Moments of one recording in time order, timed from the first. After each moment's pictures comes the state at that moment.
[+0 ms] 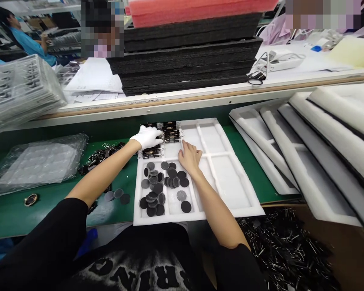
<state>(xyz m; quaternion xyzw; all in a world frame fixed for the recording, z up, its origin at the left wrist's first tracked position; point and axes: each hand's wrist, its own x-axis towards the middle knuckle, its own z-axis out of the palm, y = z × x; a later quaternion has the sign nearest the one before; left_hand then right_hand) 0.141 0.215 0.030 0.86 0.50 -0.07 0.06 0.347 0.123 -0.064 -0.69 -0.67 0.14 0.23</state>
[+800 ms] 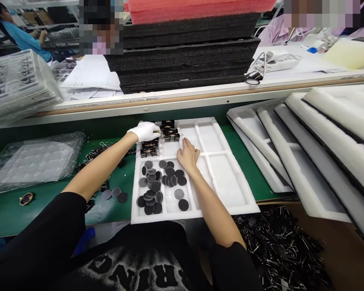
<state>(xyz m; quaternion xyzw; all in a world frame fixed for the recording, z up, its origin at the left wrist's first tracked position) 0.140 0.237 0.040 0.87 0.48 -0.08 0.07 0.349 0.128 -0.070 -0.70 -0.65 0.14 0.25</state>
